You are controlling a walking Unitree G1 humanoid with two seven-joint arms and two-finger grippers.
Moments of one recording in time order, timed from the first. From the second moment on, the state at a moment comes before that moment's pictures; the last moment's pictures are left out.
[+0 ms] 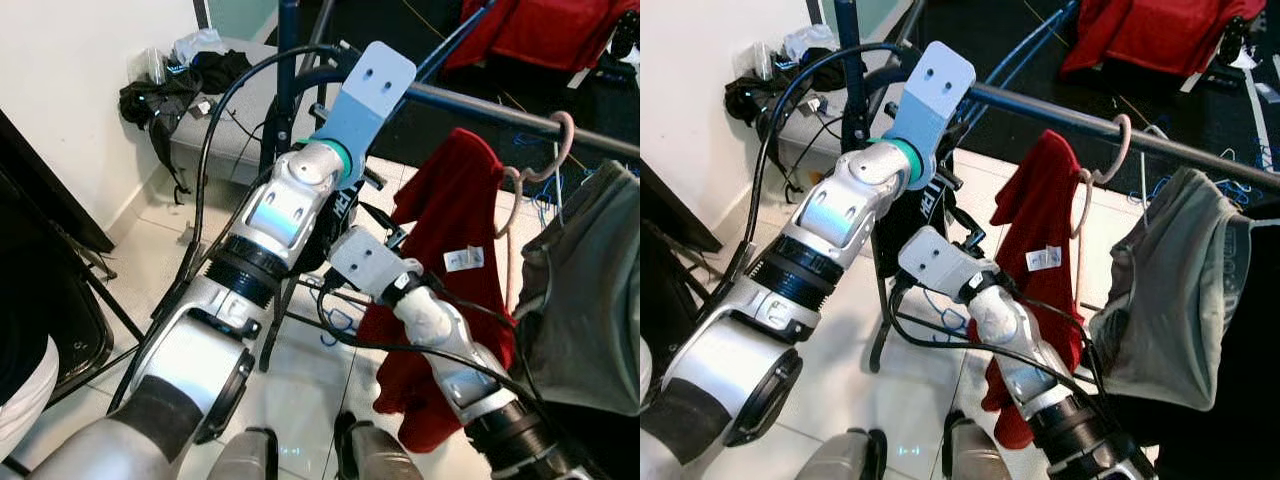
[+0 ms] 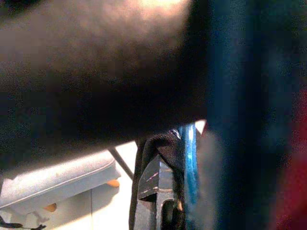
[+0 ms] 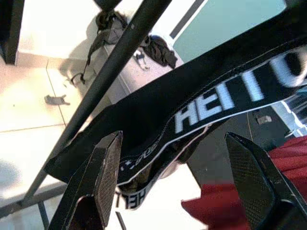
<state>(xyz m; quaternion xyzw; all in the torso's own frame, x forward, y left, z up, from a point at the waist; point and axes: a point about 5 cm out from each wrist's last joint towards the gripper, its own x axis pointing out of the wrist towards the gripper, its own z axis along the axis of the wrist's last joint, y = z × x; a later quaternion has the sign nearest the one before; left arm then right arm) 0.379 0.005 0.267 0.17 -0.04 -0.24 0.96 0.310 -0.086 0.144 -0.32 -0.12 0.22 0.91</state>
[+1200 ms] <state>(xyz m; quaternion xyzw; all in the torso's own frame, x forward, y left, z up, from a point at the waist) 0.376 -0.001 0.274 0.15 -0.05 -0.26 0.95 0.353 -0.057 0.136 -0.10 -0.01 0.22 0.97</state>
